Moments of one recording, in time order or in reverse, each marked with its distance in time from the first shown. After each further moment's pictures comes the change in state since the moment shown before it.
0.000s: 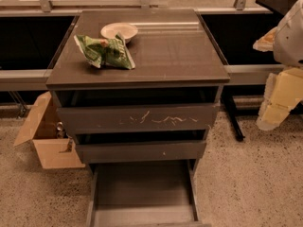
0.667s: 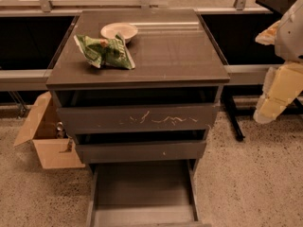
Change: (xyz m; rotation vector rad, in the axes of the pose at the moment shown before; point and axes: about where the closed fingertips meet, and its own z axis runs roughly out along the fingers) arm -0.002 -0.012 -0.004 0.052 -0.028 0.023
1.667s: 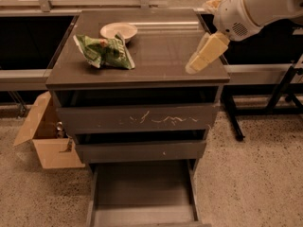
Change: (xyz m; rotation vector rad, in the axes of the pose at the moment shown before) arm -0.122 -0.111 0.061 0.139 -0.476 -0.019
